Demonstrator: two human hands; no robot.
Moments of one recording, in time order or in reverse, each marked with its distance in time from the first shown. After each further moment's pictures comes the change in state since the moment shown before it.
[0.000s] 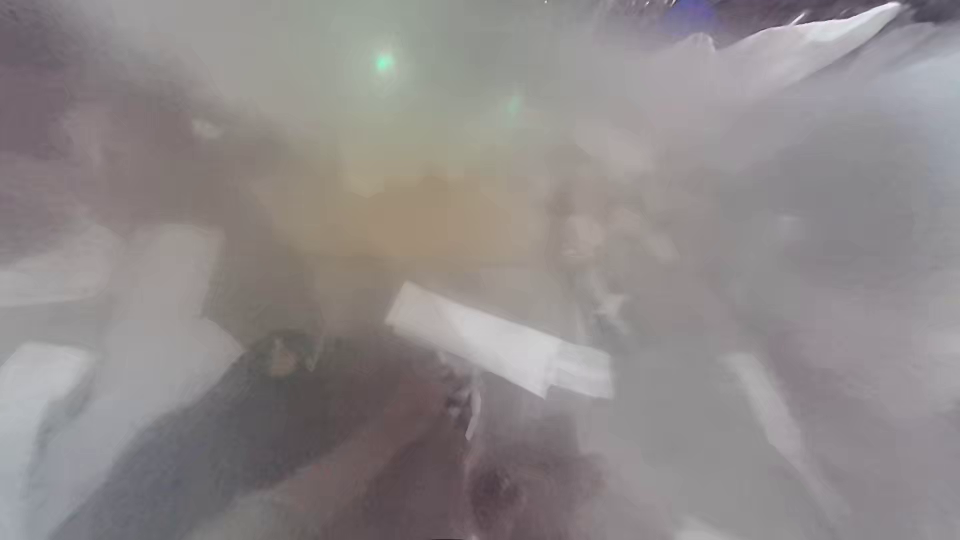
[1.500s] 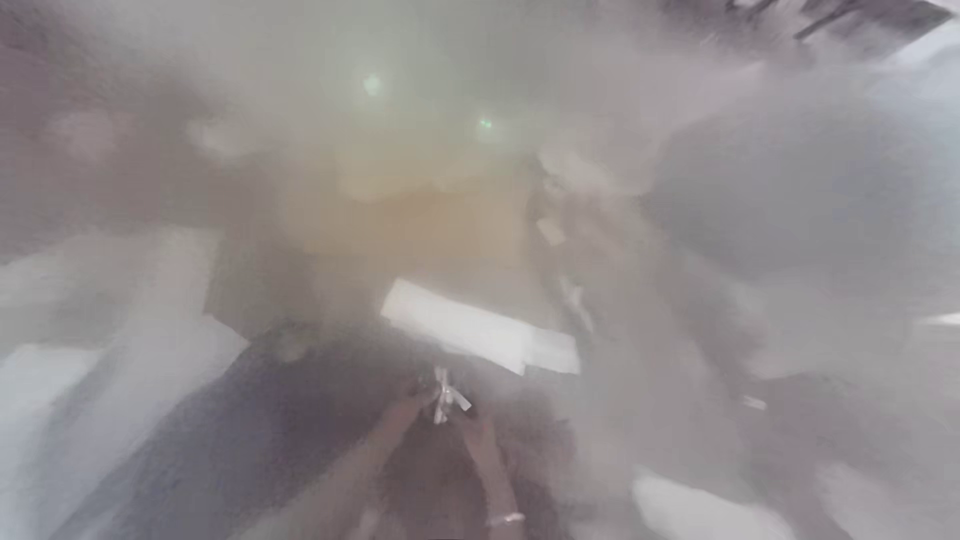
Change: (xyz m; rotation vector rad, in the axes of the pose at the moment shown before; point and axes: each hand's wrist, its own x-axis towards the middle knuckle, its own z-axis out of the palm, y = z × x) left_hand -0.047 0.023 0.014 -0.936 0.143 -0.862; right_hand 0.037 0.069 0.040 0.235 -0.265 0.089
